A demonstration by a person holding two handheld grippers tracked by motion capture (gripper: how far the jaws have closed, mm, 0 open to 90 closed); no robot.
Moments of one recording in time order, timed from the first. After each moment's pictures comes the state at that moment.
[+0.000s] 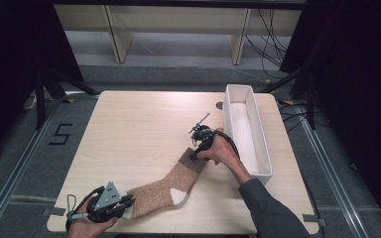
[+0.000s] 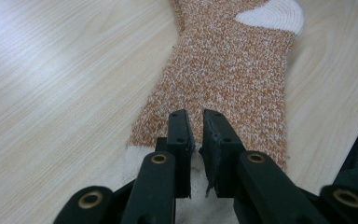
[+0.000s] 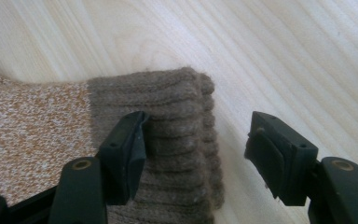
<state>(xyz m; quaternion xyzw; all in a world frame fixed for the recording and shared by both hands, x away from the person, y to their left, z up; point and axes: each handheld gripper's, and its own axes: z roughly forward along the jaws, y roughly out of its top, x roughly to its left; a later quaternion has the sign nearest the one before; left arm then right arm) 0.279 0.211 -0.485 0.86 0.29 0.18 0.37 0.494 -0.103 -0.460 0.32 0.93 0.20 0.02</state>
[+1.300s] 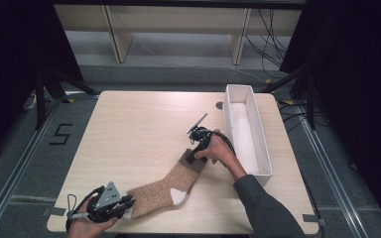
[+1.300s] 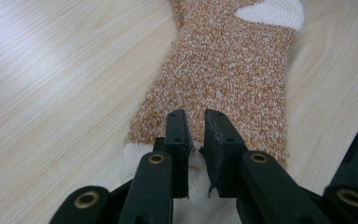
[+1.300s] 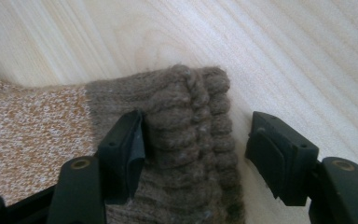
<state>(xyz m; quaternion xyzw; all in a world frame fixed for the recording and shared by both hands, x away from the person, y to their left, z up) 0.279 0.210 -0.487 0.86 0.30 0.17 0.37 0.508 -0.100 -0.480 0.33 0.92 0.19 -0.02</state>
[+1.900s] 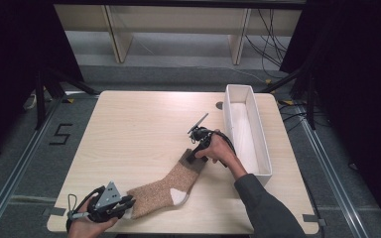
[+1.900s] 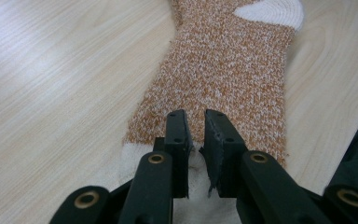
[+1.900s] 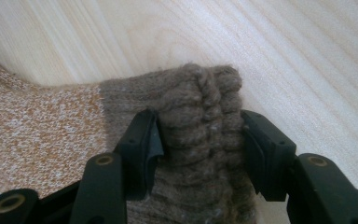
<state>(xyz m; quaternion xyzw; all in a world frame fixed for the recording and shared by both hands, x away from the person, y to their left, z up) 0.279 0.208 -0.489 0.86 0.31 0.17 0.38 0.508 -0.101 -0.480 0.33 0.92 0.20 -0.06</state>
